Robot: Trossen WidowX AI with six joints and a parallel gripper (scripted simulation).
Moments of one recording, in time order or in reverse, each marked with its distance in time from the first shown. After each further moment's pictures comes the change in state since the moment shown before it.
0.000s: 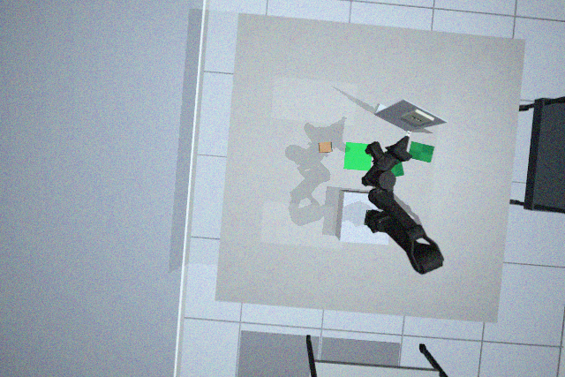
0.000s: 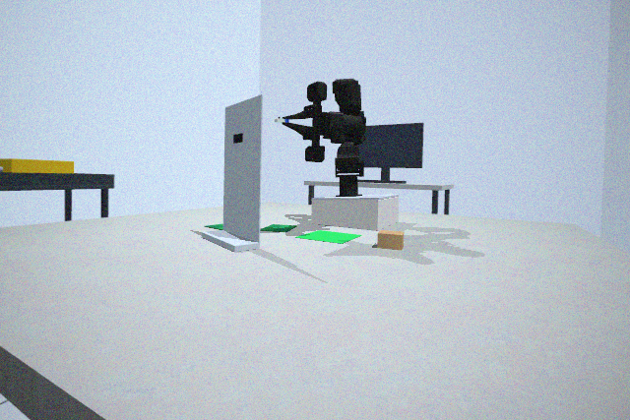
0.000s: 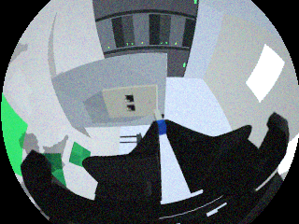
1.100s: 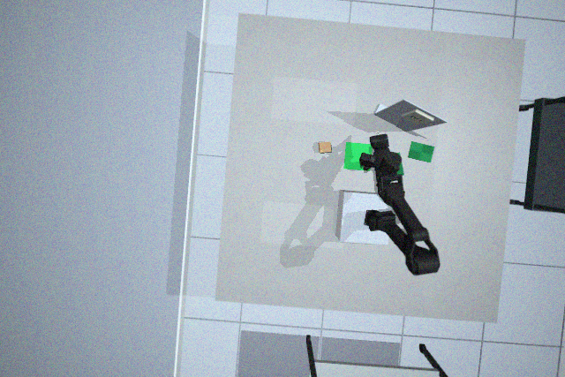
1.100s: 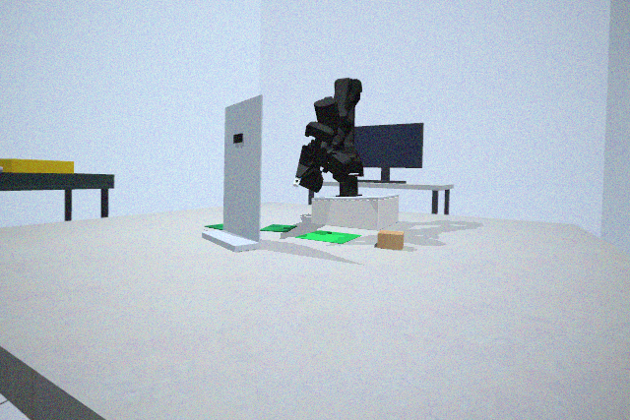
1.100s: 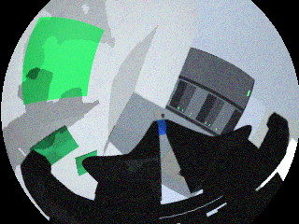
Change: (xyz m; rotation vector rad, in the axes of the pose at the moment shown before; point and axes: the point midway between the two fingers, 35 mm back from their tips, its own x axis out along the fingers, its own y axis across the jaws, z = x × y) arm -0.007 0.111 0.039 -0.585 -0.671 0.405
